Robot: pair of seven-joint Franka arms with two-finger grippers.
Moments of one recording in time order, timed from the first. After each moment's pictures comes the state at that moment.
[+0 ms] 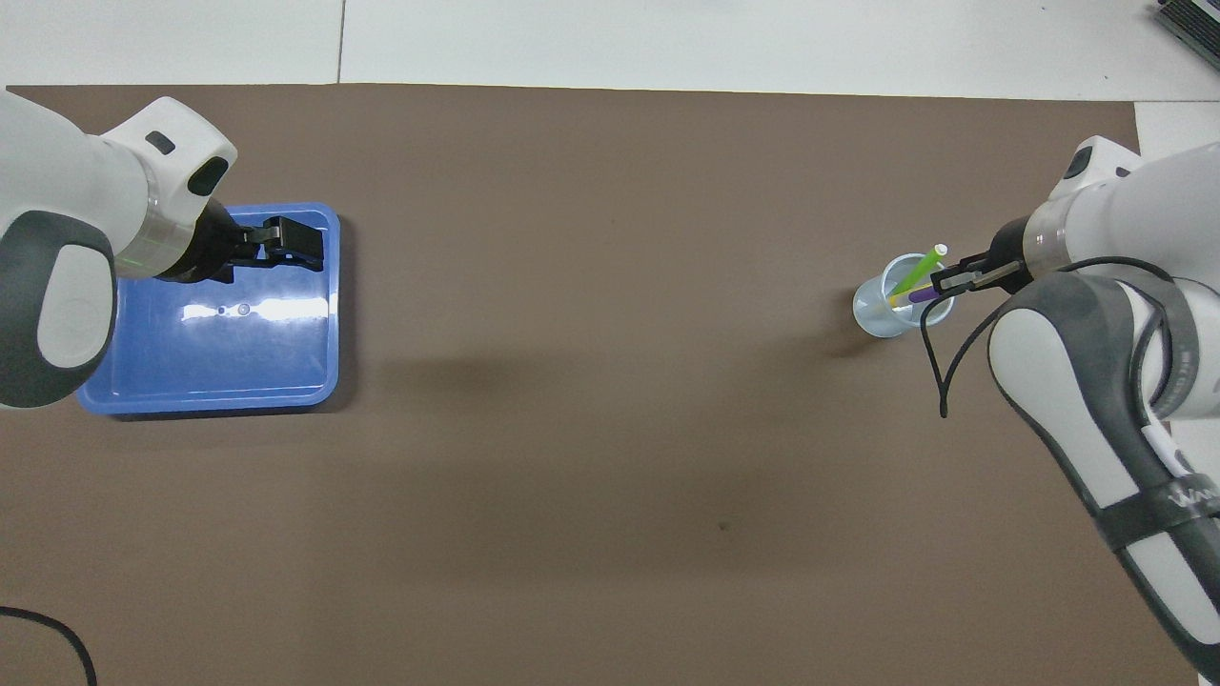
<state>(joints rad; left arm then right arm) -0.11 0.12 -0.05 -1.73 -0.09 1.92 -0.17 -0.08 0.14 0.11 -1.87 0.05 2.11 -0.30</state>
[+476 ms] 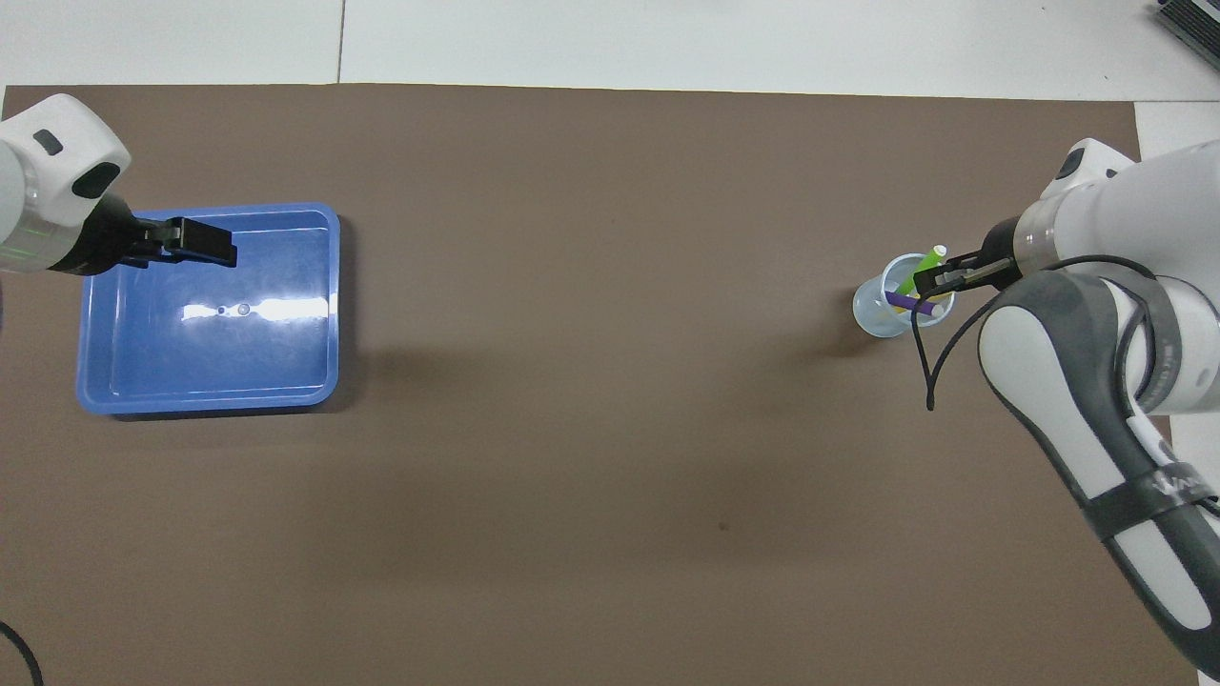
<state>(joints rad) 0.03 0.12 -0.05 -1.73 -0.09 1.94 0.07 -0.08 0.15 0.11 -1.86 0.05 2.12 -0.25</state>
